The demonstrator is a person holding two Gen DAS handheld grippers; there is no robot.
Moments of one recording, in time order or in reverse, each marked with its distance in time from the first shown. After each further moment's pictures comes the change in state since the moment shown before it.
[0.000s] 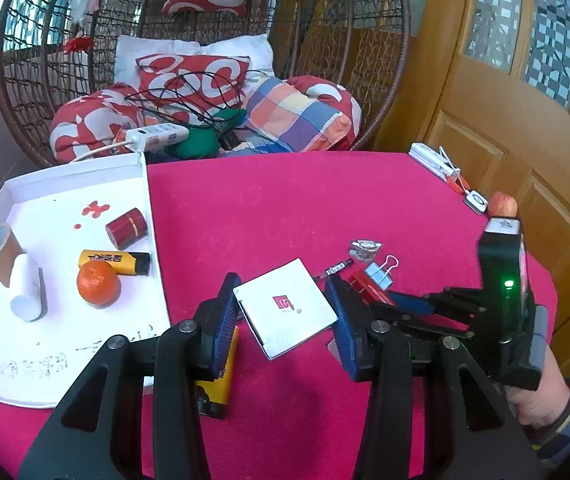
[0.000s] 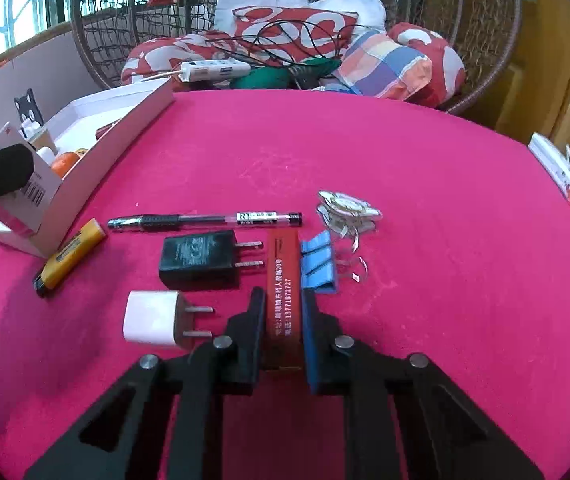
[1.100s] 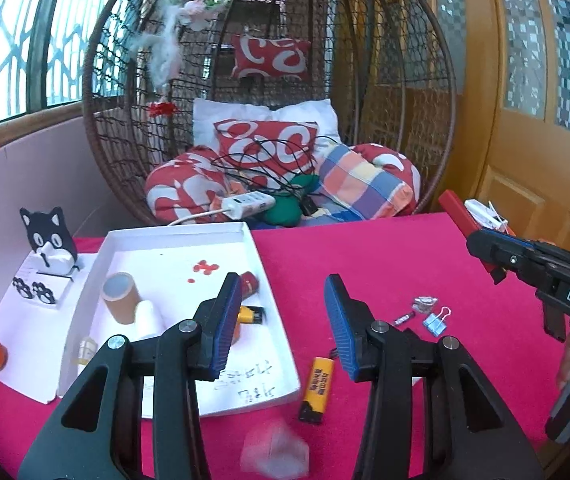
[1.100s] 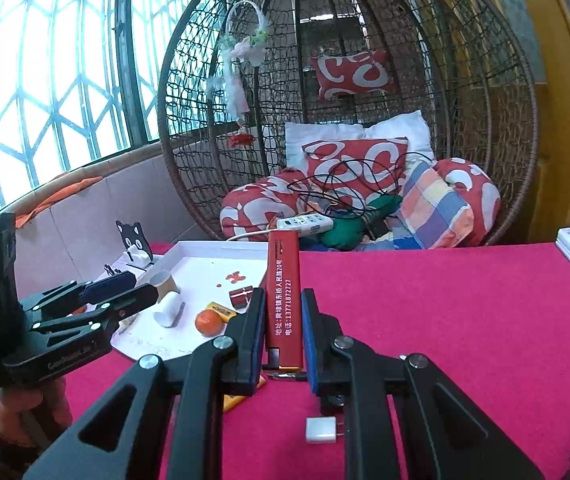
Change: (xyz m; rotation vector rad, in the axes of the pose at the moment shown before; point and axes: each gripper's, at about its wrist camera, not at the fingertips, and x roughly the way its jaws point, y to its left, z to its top) left arm -0.086 0.039 0.014 -0.016 -0.204 0.239; right arm -0.123 0.063 0.067 -0.017 -0.405 0.228
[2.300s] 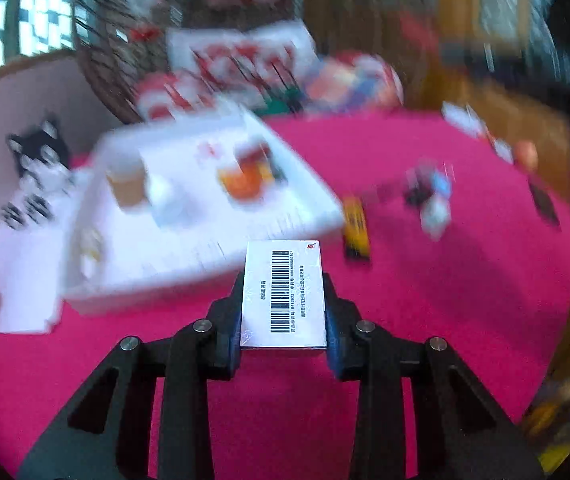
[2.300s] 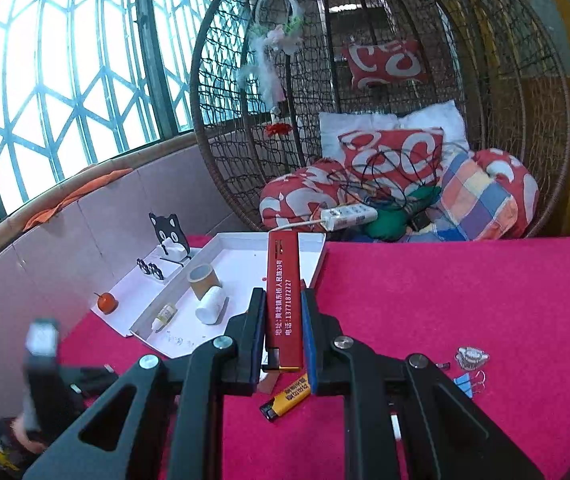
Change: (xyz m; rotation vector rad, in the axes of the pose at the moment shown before) left arm -0.022 0.047 -0.086 0.079 0.191 -0.072; right arm 0.010 0.045 -0.007 -0.015 0.007 0.089
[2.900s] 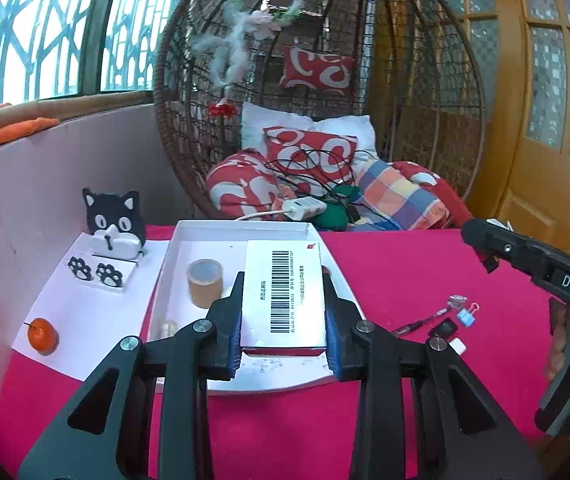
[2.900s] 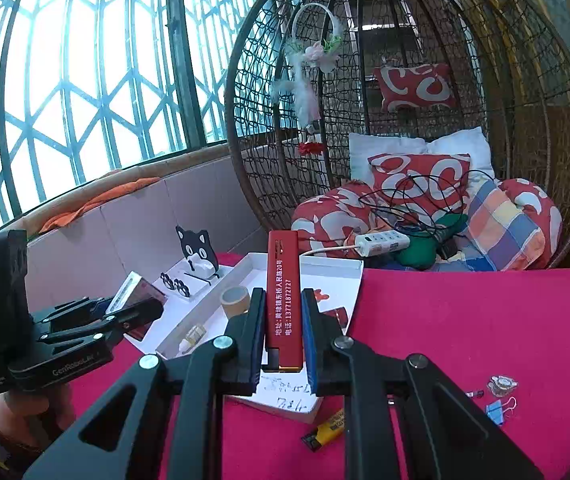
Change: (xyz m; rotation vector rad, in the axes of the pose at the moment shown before) left arm -0.053 0.044 0.060 -0.166 -0.218 0.121; right arm 0.016 0.035 0.019 -0.029 -0.040 0.056
